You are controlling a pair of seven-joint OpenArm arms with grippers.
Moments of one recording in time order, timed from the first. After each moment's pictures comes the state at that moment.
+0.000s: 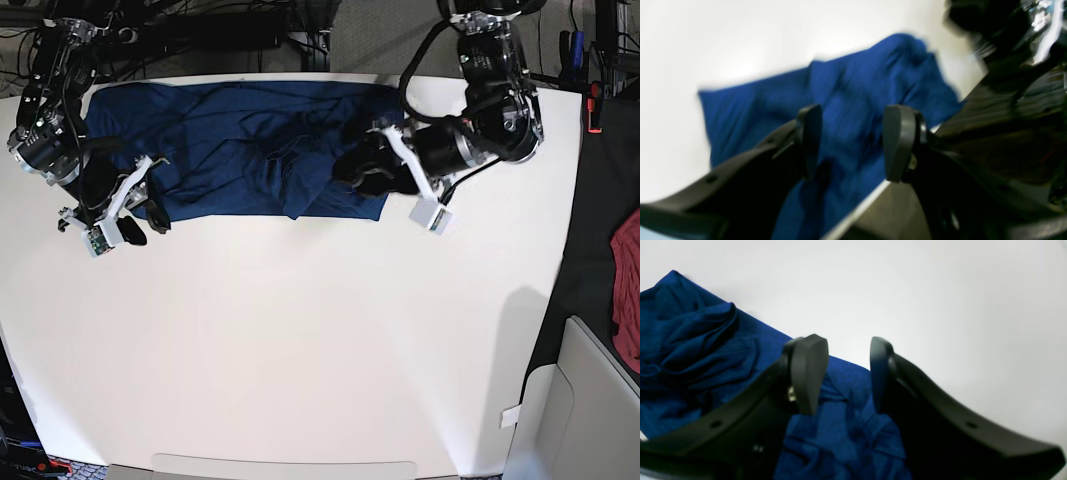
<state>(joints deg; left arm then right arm) 9.5 -1.5 -10.5 111.0 -53.1 -26.1 78.4 -7.4 17.9 20.0 110.4 32.3 38.7 -55.3</state>
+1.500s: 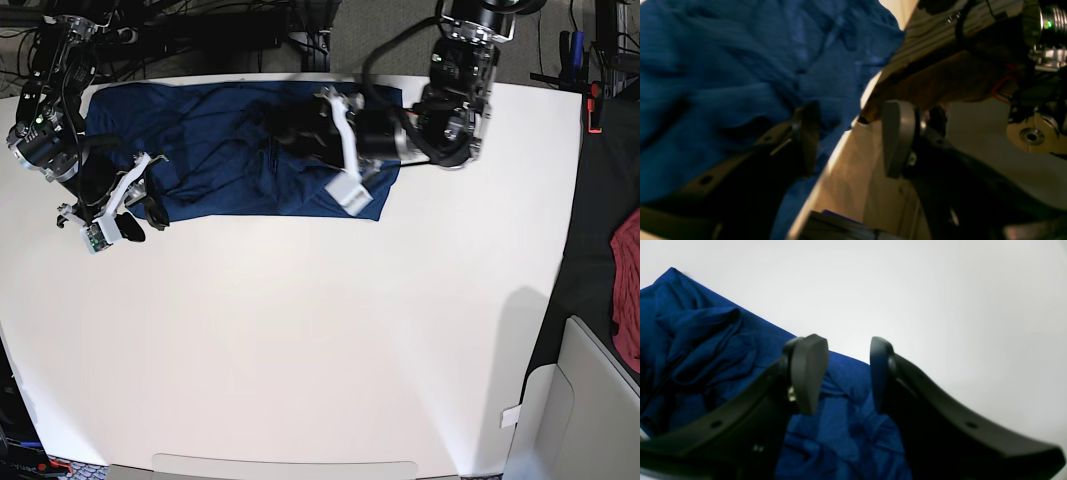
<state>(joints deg) 4.8 -7.5 10.5 100.8 -60.4 -26.8 70.8 -7.8 17.9 20.1 110.4 32.3 38.7 -55.3</state>
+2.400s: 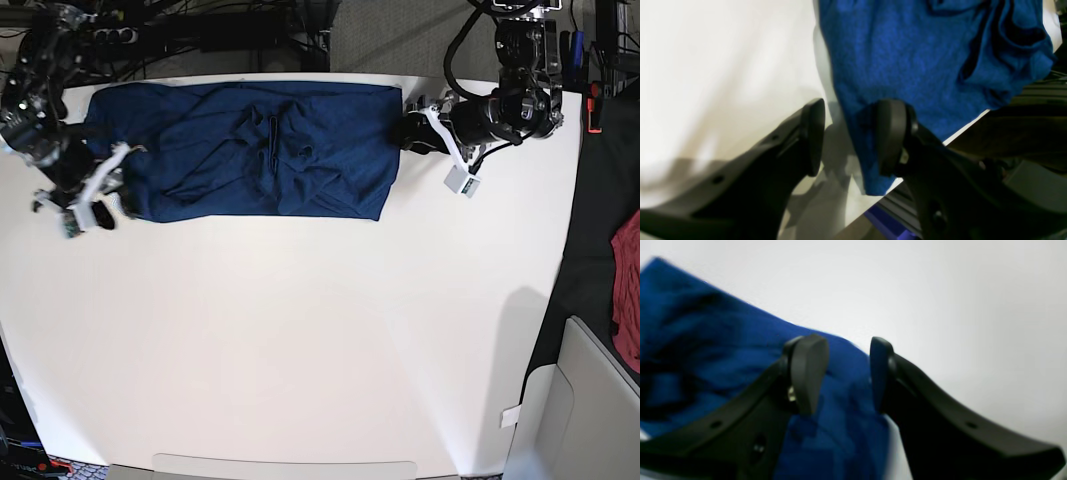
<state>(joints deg) 13.6 -14.5 -8.5 97.0 -50.6 -26.1 67.5 -12.0 20.0 27.6 112.4 32.1 38.7 -55.4</state>
